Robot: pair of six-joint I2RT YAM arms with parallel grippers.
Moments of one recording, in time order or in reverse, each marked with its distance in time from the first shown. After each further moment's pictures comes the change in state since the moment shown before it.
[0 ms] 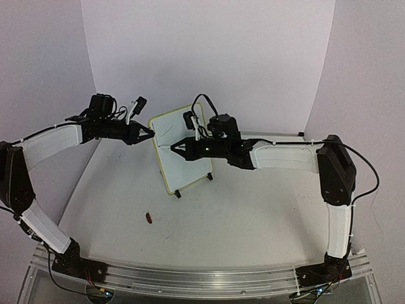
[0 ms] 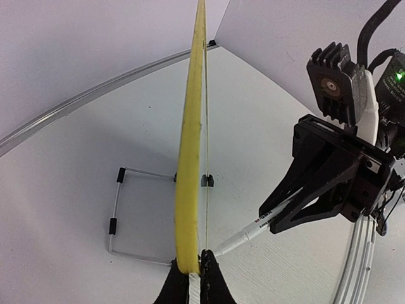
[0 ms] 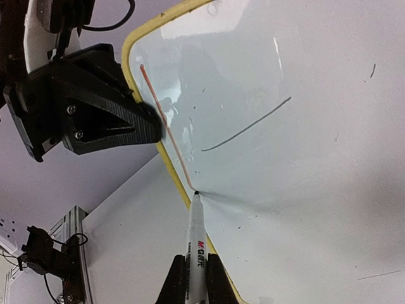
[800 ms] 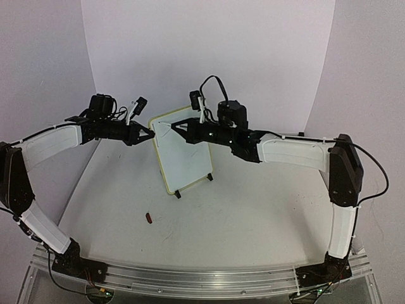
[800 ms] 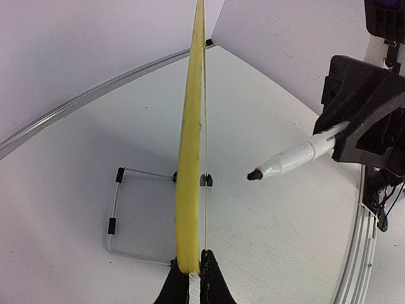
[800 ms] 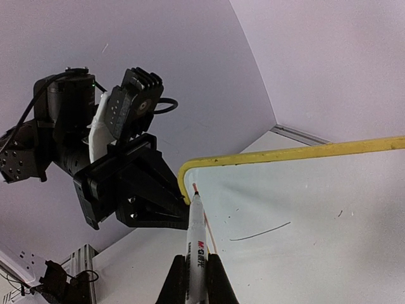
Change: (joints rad) left arm -0.007 -0.011 -0.008 -0.001 0.000 0.017; right arm -0.002 -0.075 0.021 0.099 0.043 0.002
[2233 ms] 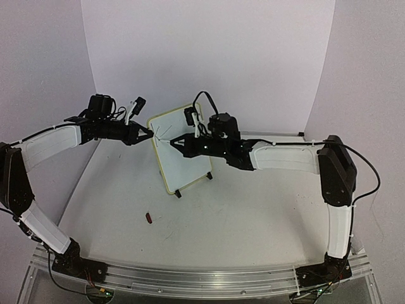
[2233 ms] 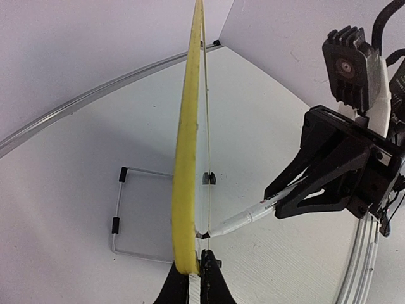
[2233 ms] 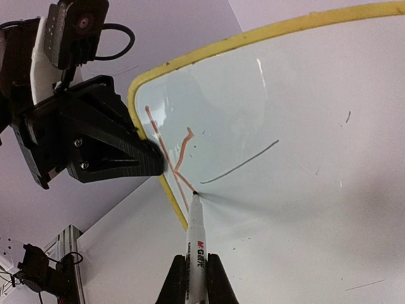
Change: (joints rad) left arm 0.002 -0.005 -0.005 0.000 -0.013 -0.010; right arm 0.014 0.064 -0.027 -0.040 0.042 0.002
